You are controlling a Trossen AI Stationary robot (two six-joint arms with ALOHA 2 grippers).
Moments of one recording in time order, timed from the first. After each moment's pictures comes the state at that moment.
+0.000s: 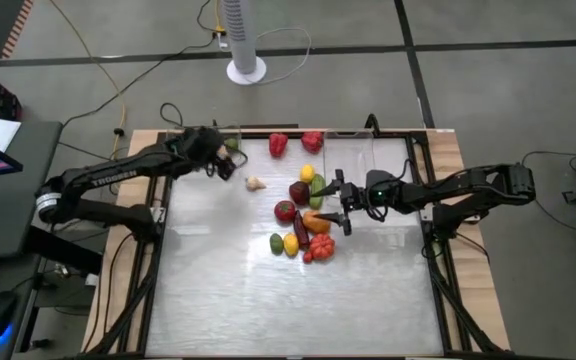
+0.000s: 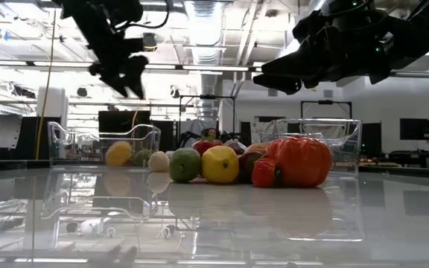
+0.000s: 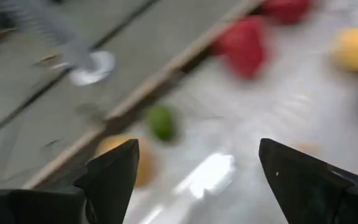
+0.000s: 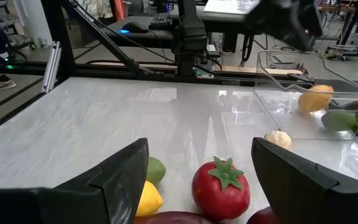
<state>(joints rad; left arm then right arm) 0.47 1.16 0.91 -0.58 -0.40 -0.16 -0.17 1.34 0.45 0.74 -0.23 -0.08</state>
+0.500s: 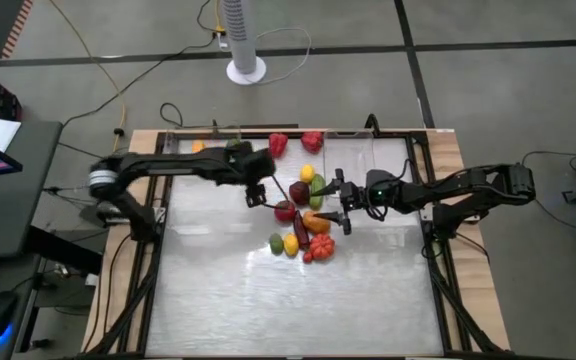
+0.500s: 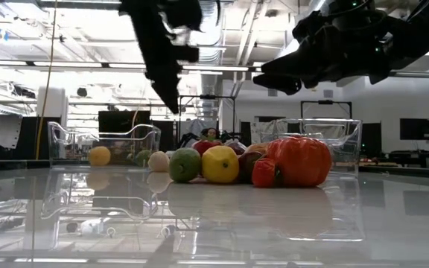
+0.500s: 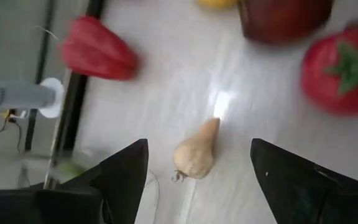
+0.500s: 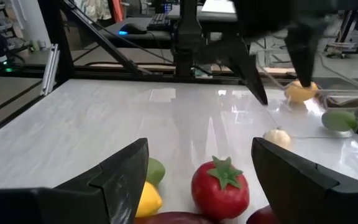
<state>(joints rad) 0.26 1.65 1.32 -0.83 -0.33 0.10 -0.16 1.34 0.45 0.74 -0.23 -0.06</state>
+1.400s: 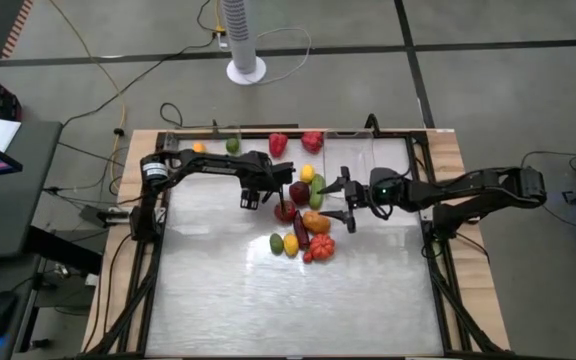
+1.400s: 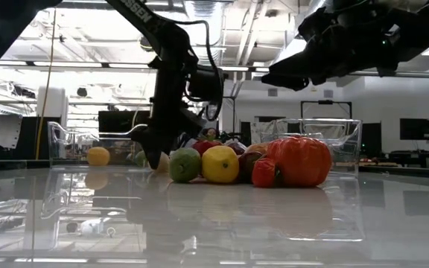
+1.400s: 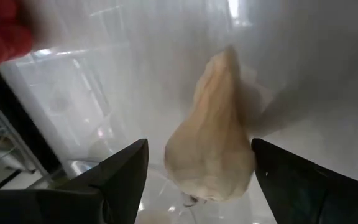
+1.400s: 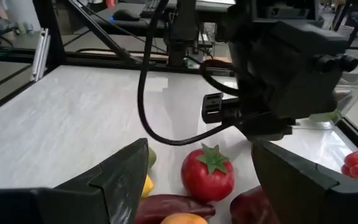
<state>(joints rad) 0.31 2.03 1.40 -0.96 -0.46 0.44 -0.18 1.23 0.45 0.58 -0.20 -0.11</state>
